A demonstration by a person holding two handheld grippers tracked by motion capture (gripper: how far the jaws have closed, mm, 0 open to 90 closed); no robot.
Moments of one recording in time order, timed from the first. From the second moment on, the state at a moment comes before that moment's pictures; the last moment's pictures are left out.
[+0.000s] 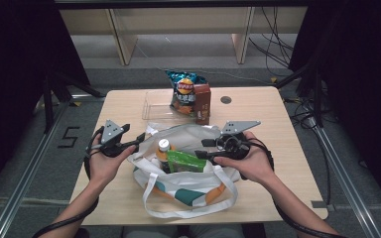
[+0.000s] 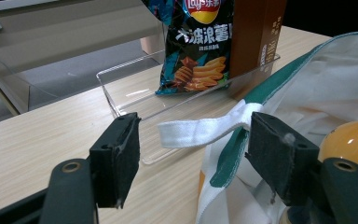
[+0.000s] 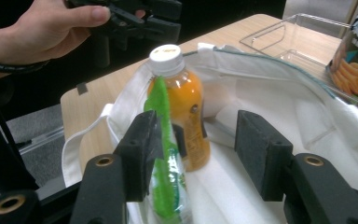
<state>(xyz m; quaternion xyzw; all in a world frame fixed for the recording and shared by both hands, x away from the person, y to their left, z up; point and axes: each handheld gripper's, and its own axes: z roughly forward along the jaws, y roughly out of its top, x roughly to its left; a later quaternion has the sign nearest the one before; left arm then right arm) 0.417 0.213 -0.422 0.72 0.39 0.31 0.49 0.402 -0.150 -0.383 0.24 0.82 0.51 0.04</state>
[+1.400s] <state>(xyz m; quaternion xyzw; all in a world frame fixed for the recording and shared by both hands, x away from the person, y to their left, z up) 0.418 0.213 -0.422 0.72 0.39 0.31 0.49 0.394 -0.148 -0.379 0.19 0.84 0.50 0.08</state>
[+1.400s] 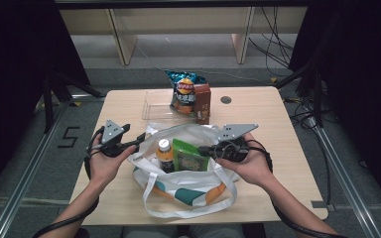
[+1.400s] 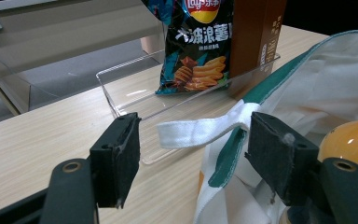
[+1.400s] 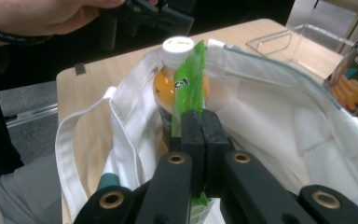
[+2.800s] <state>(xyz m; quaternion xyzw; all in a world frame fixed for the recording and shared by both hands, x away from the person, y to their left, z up) 0.419 0.213 -0.421 0.72 0.39 0.31 0.49 0.412 -0.156 -0.323 0.18 0.80 0.55 0.15</state>
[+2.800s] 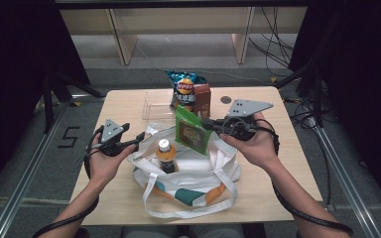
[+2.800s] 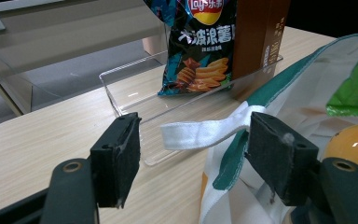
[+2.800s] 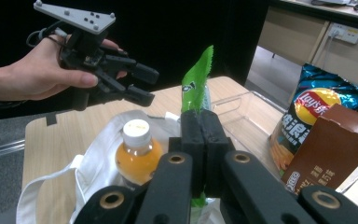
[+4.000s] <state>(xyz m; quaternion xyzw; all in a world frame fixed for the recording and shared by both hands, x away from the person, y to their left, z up) 0.419 0.214 -0.420 0.72 0.39 0.31 0.49 0.436 -0.145 -0.306 0.19 0.77 0.58 0.16</state>
